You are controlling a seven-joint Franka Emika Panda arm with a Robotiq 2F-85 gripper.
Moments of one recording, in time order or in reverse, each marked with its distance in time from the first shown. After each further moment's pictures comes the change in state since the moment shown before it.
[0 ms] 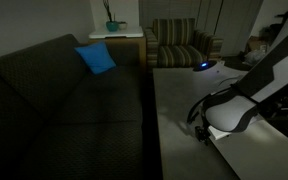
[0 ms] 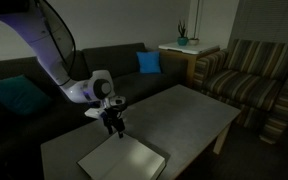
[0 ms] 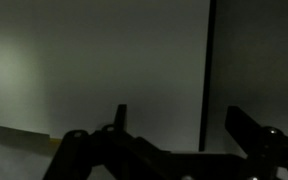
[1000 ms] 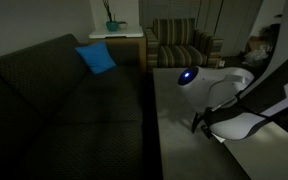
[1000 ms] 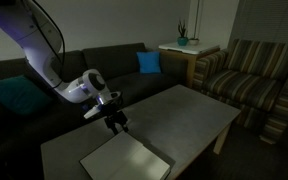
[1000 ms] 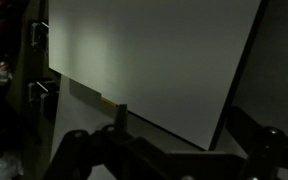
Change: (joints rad) arm 0.162 -0.001 -0.148 -0.001 -0.189 -0.157 0.166
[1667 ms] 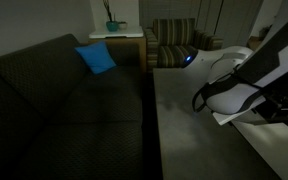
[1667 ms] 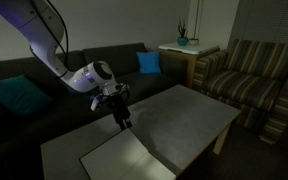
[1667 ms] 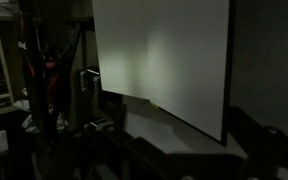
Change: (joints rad) arm -0.006 -0.073 -0.057 -0.012 0.071 -0.213 0.164
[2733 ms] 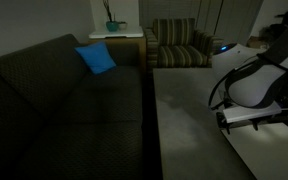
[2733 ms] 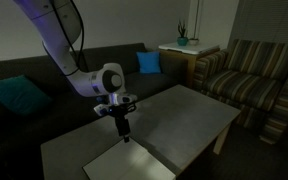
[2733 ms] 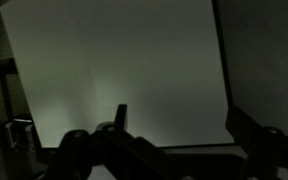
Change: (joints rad) arm -0.270 -0.093 0.208 -0.181 0.060 0.308 -0.039
